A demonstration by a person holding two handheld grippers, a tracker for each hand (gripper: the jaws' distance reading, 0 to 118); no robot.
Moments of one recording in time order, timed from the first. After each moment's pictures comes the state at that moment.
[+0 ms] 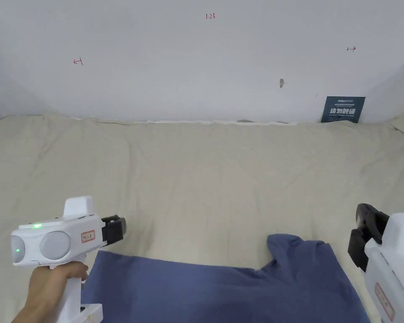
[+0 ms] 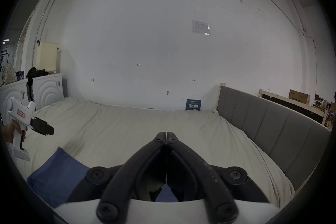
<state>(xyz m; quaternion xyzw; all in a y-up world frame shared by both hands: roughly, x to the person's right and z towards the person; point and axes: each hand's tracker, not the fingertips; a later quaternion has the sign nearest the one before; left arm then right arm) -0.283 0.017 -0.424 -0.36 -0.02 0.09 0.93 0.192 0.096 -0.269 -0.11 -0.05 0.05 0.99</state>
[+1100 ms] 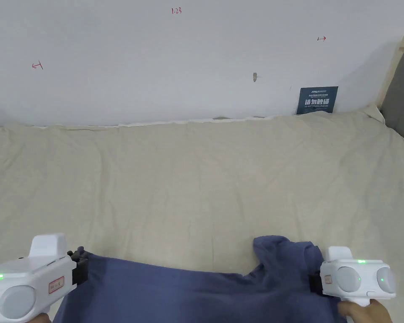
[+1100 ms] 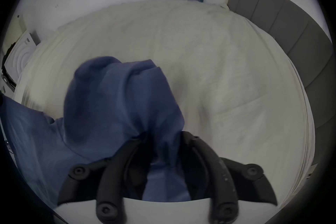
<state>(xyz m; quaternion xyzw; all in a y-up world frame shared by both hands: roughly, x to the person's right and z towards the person) -0.267 0.012 -0.401 -0.35 -0.03 0.01 0.94 0.262 -0.108 -0.421 -0.50 -0.06 -0.01 0.87</state>
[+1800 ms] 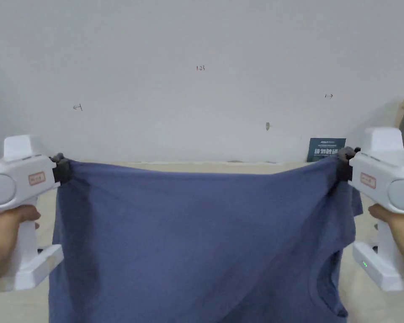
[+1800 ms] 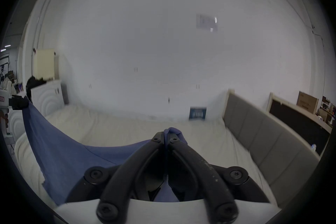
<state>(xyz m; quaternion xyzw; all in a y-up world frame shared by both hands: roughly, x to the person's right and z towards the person) -0.297 0.235 -0.413 -0.13 0.04 0.05 0.99 0.251 0.242 -0.393 -0.11 -0.01 0.04 0.99</state>
